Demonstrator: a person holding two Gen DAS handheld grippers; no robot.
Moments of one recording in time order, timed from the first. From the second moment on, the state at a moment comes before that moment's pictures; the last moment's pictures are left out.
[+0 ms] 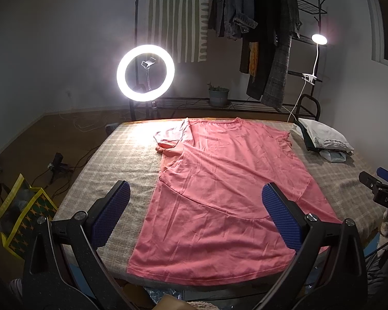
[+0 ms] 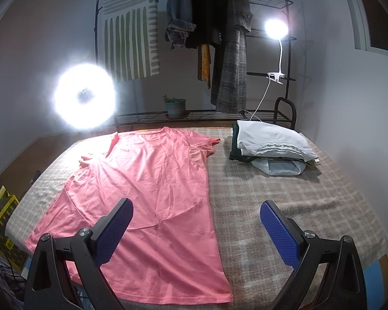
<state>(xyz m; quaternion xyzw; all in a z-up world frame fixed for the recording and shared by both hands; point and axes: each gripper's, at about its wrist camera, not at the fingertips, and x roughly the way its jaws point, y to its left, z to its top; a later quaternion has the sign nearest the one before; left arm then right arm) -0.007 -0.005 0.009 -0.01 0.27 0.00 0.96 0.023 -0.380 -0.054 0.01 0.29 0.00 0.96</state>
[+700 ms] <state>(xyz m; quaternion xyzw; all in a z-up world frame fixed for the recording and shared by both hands) -0.006 -0.001 0.011 -0.01 0.28 0.00 0.96 0.026 -0.372 -0.052 0.01 0.29 0.01 0.96</state>
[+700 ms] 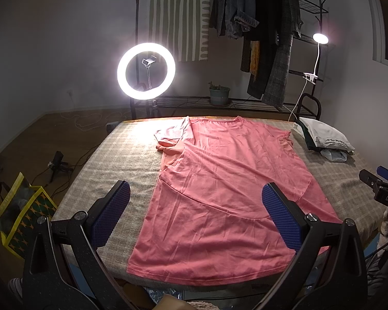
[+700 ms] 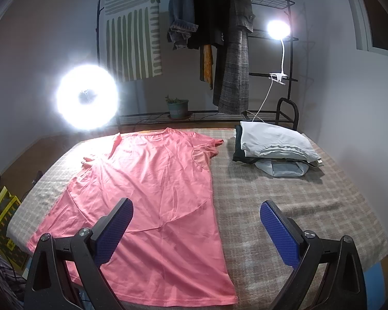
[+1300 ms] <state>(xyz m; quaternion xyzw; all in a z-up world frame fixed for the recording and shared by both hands) -0.005 -0.002 0.006 -0.01 0.28 0.00 0.96 0.032 -0.370 -0.050 0.01 0.29 0.00 0.96</state>
